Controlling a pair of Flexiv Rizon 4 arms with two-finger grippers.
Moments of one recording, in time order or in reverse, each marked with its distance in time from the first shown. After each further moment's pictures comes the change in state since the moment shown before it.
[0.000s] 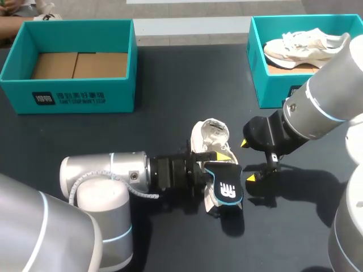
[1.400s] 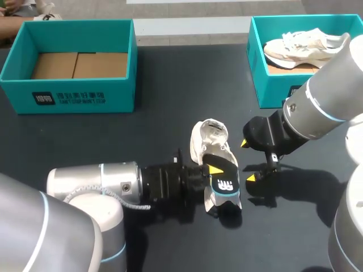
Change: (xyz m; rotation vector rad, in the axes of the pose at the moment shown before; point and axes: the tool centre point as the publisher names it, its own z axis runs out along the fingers) left arm 0.017 -0.002 -0.023 -0.088 -0.007 0.005; right arm 0.000 0.000 0.000 0.000 0.000 0.000
